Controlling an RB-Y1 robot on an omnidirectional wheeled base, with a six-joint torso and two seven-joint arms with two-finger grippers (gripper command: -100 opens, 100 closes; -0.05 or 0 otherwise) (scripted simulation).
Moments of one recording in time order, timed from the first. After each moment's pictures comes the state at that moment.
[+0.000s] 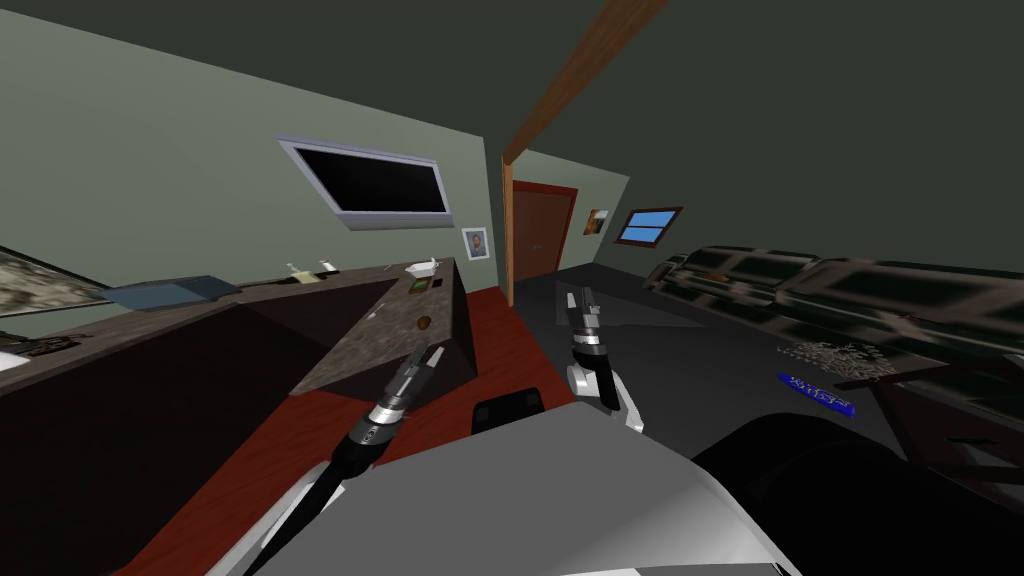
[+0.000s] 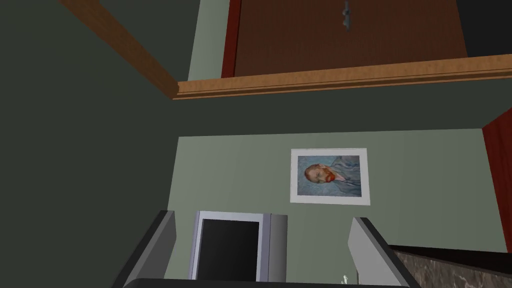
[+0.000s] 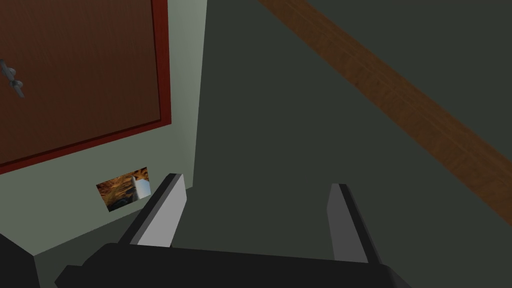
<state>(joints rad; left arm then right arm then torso) 0.62 0.68 -0.18 -2.07 0.06 -0.57 0.27 0.51 0.05 -0.07 -2.20 0.05 -0.57 -0.16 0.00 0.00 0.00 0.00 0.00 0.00</state>
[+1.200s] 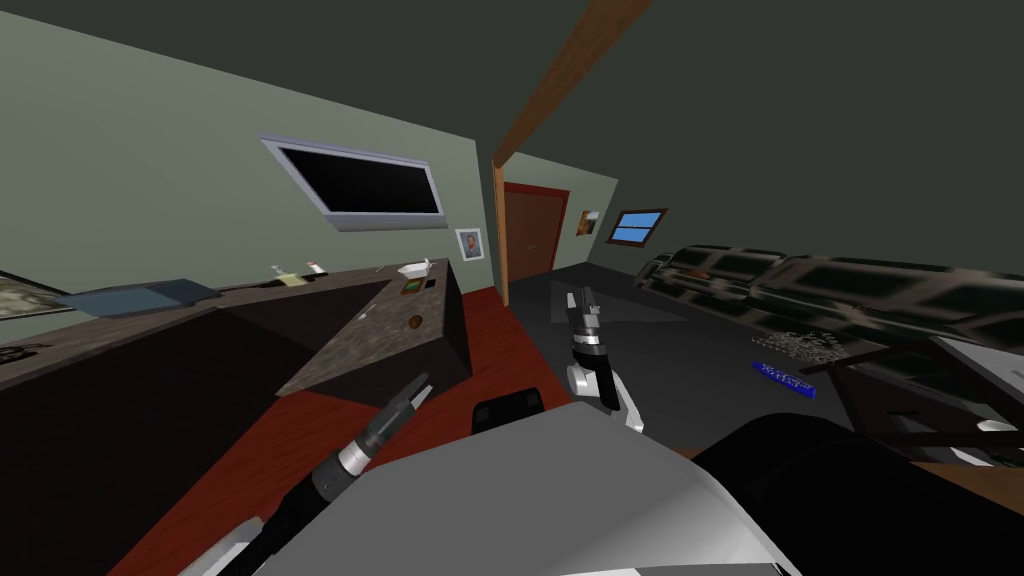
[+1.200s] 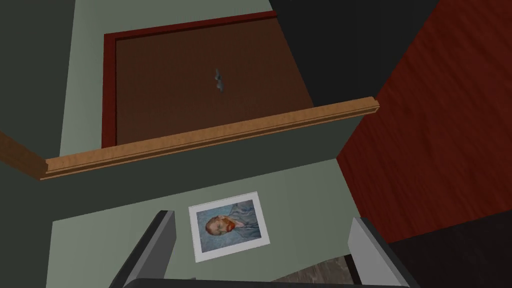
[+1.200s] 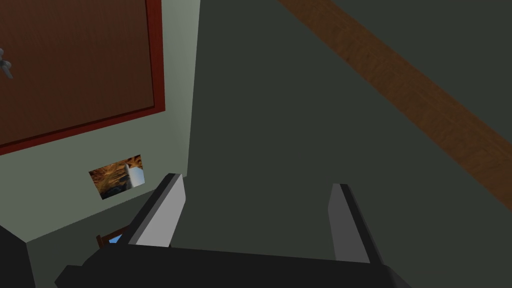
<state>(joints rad) 0.74 1.03 -0.25 -1.95 0.10 -0.55 0.31 0.51 0.05 -0.07 -2.20 0.05 -0.57 -0.16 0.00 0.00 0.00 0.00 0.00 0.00</state>
